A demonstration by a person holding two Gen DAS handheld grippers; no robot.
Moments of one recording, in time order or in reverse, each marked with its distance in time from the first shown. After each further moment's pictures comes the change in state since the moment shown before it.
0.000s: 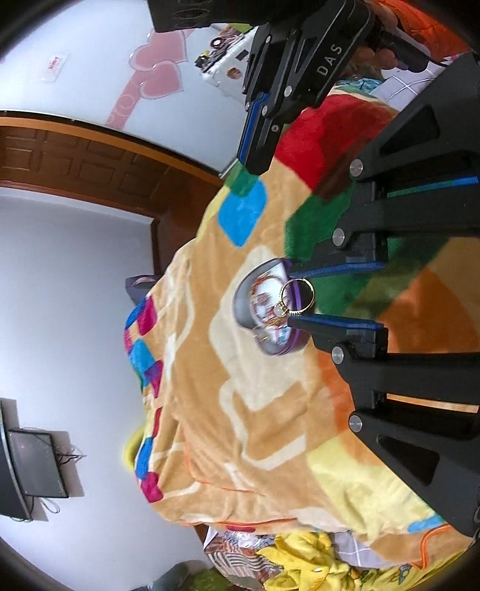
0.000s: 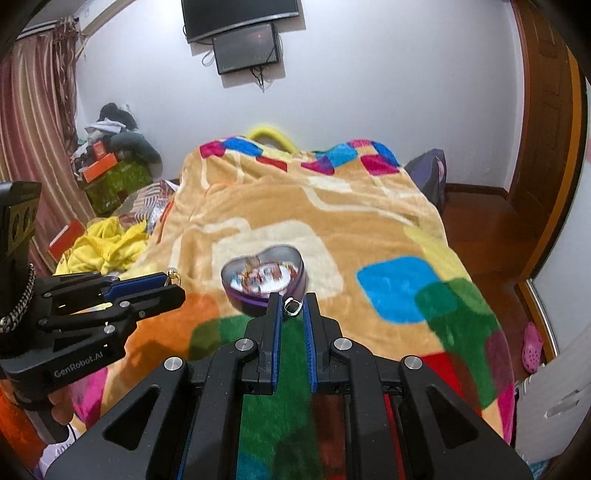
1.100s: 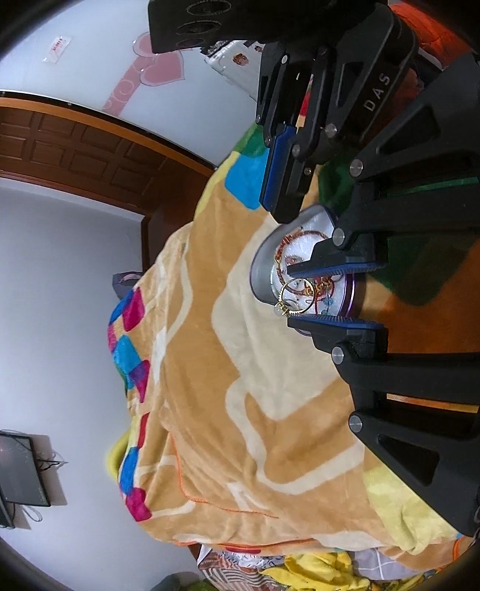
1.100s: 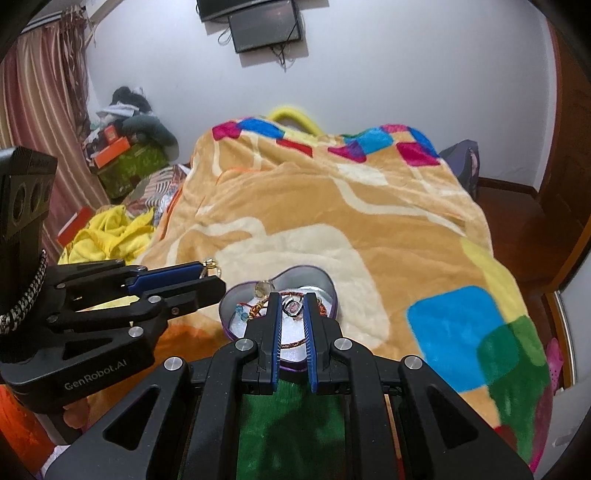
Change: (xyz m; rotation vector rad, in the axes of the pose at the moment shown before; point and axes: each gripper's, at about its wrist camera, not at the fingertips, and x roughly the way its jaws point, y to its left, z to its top) left arm 0.081 0.038 0.025 -0.016 0.070 -0.027; right arm 0.085 0.006 0.023 -0.038 0.091 0.100
